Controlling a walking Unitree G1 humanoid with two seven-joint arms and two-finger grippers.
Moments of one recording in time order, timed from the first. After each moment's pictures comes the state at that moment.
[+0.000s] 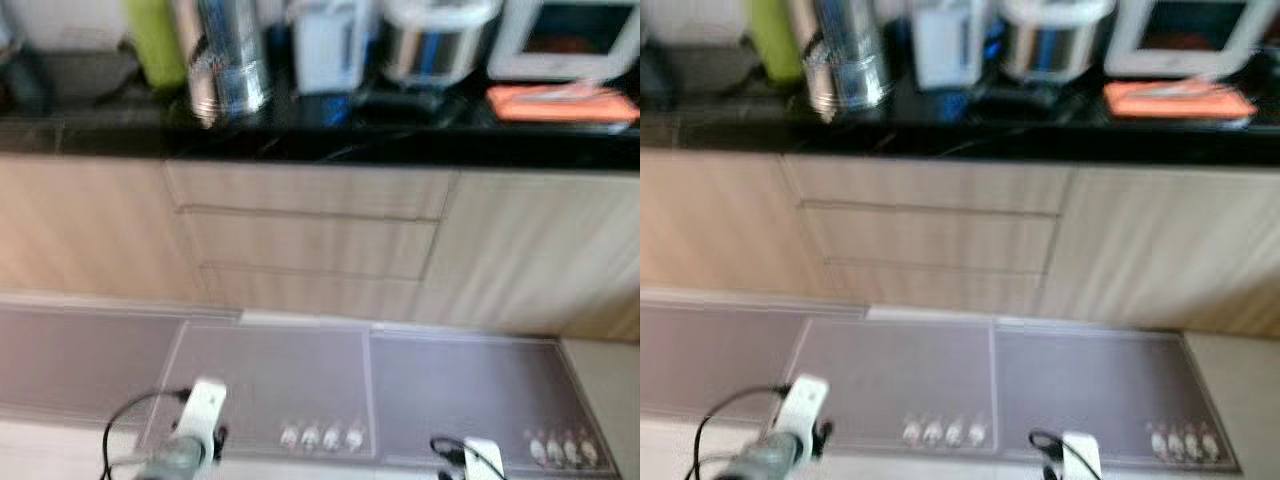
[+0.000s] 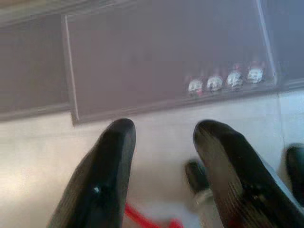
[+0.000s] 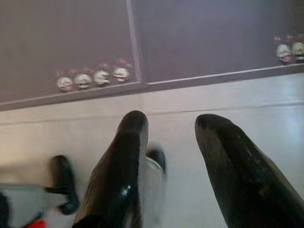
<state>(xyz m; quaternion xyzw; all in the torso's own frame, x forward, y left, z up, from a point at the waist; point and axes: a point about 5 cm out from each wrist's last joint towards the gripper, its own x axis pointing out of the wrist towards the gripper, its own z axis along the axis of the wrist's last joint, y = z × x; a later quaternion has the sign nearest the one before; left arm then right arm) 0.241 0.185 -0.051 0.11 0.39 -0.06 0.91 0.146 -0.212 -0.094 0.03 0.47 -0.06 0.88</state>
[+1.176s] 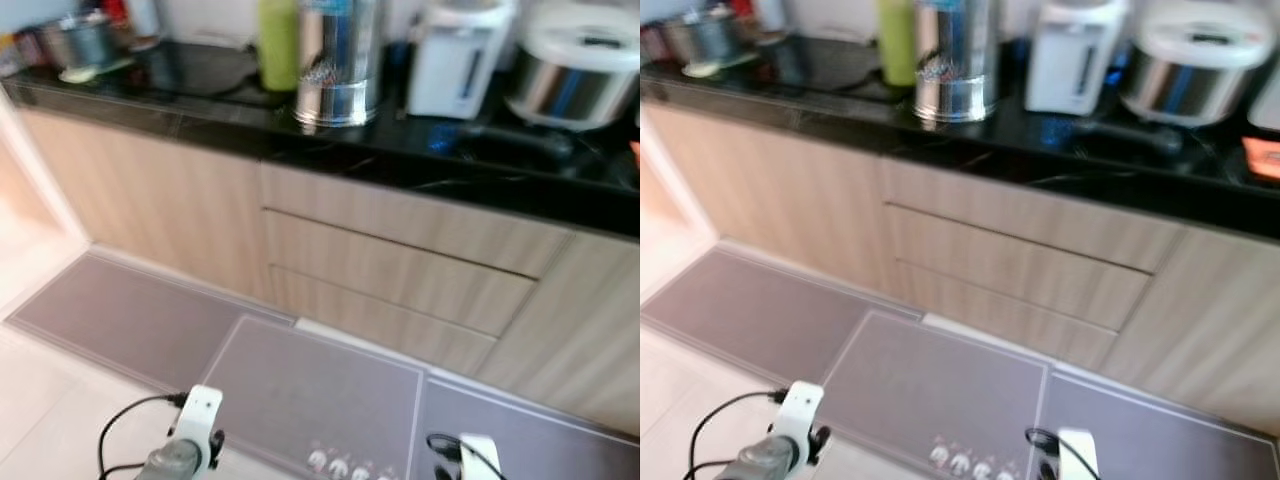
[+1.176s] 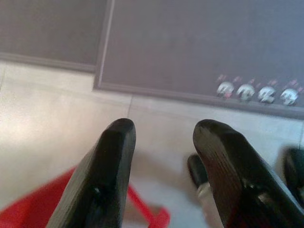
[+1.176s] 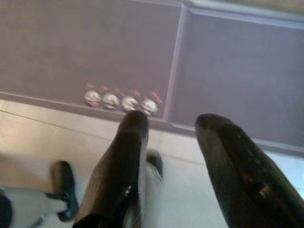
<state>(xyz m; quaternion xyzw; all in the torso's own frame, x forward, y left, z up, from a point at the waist) 0.233 0.188 -0.056 0.11 0.41 -0.06 0.91 0.143 -0.208 -0.096 0.03 0.47 -0.06 0.88</state>
